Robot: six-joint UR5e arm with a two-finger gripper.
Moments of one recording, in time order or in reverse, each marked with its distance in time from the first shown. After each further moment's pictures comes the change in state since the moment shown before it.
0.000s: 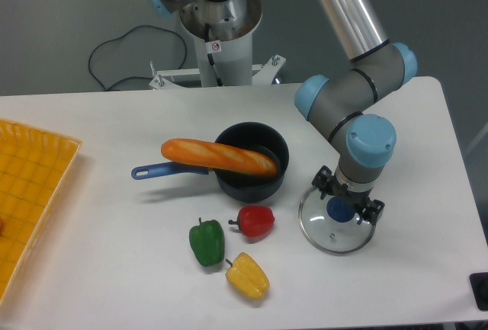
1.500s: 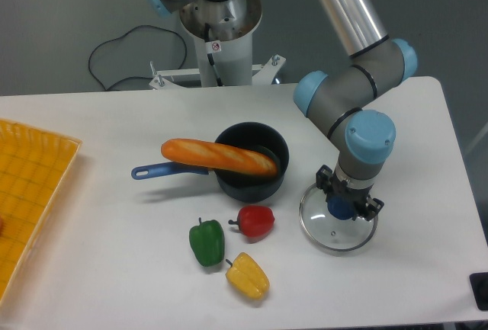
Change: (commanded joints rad) arm 0.005 0.064 0.000 -0.037 0.006 0.011
